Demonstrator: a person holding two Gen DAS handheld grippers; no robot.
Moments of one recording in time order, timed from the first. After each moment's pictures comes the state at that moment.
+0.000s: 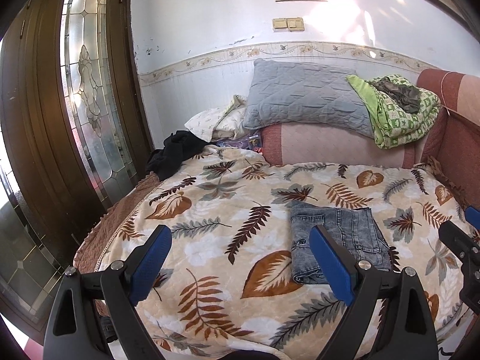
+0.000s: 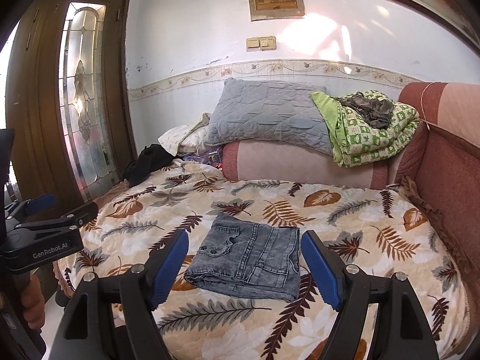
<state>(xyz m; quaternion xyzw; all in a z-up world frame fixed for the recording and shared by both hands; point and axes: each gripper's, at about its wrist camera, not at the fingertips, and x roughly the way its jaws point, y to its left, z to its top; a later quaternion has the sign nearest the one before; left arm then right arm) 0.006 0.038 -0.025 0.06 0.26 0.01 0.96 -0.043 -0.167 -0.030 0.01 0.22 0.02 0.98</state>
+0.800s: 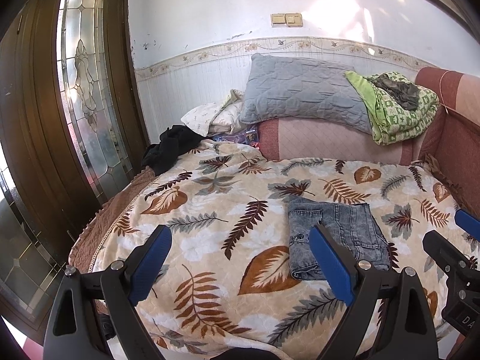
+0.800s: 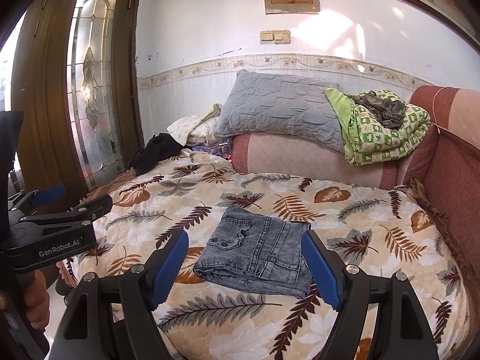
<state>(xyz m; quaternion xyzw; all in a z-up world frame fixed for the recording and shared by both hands) 0.010 0.039 -0.032 0.06 0.27 0.01 0.96 -0.038 -0.146 -0.038 -0.01 0.23 0.03 0.97</state>
